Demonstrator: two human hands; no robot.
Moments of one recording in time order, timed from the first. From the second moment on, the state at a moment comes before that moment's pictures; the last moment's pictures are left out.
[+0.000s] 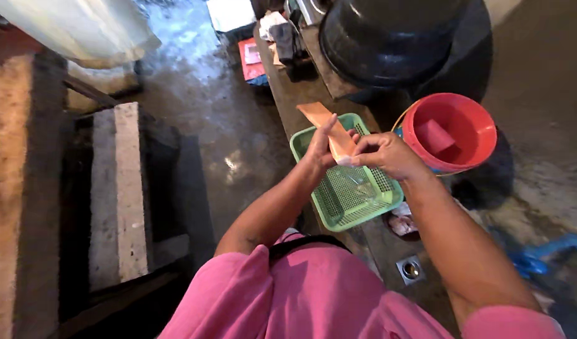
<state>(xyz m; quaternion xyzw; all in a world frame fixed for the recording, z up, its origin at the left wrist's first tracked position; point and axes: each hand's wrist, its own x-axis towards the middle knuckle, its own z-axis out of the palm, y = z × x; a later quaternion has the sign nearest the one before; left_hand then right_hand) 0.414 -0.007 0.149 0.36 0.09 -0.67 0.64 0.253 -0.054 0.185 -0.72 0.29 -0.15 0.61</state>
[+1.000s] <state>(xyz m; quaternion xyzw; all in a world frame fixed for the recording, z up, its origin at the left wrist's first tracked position) 0.438 -0.014 0.137 0.33 0.23 -0.62 0.67 0.269 -0.006 0.180 -0.91 0.27 -0.27 0.19</state>
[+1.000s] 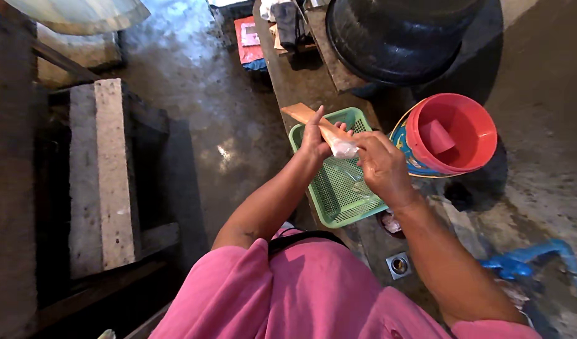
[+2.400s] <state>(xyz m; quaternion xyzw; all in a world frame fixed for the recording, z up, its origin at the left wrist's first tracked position) 0.455 -0.023 0.102 0.37 0.16 -0.64 0.66 0.267 0.028 0.154 -0.89 0.26 -0.31 0.20</state>
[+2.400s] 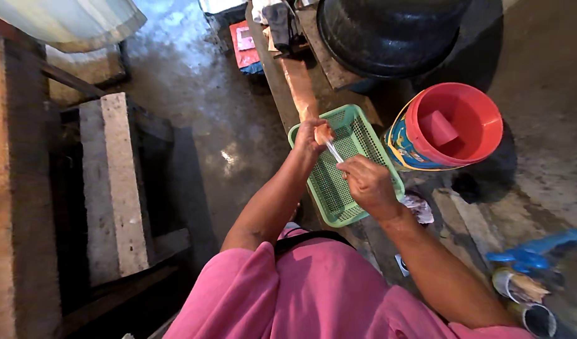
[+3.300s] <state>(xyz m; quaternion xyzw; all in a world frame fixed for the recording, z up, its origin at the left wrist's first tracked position) 0.407 0.003 0.103 0.36 -0.15 -0.58 0.71 0.275 0.002 0.134 -0.61 0.49 -0.21 0.59</state>
